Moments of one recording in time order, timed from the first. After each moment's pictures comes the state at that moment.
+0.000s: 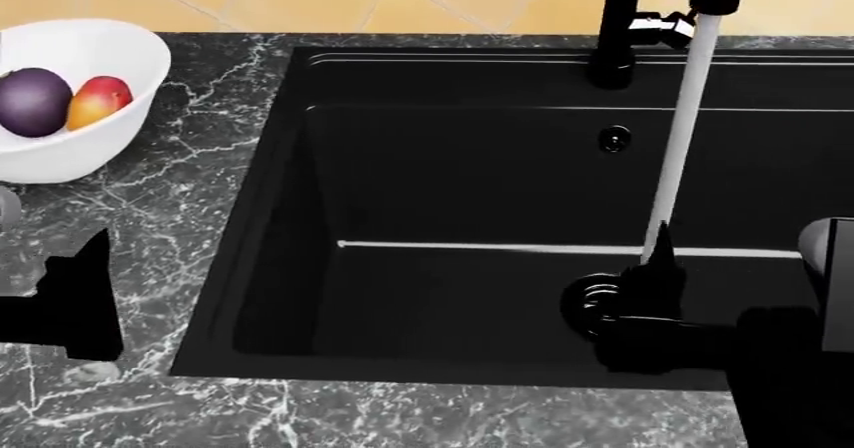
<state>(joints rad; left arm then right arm) -0.73 -0.65 0.13 0.53 -1.45 -1.13 -0.96 1.00 1.22 -1.13 -0.50 1.42 0.01 0.84</state>
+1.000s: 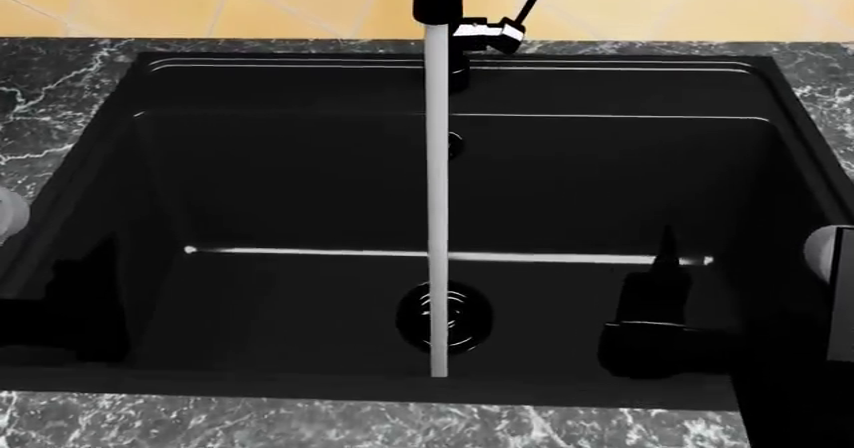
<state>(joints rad) -0.71 -0.65 0.15 0.52 -1.42 -1.09 -0.93 0.97 1.23 -1.12 -0.51 1.39 -0.01 0.84</state>
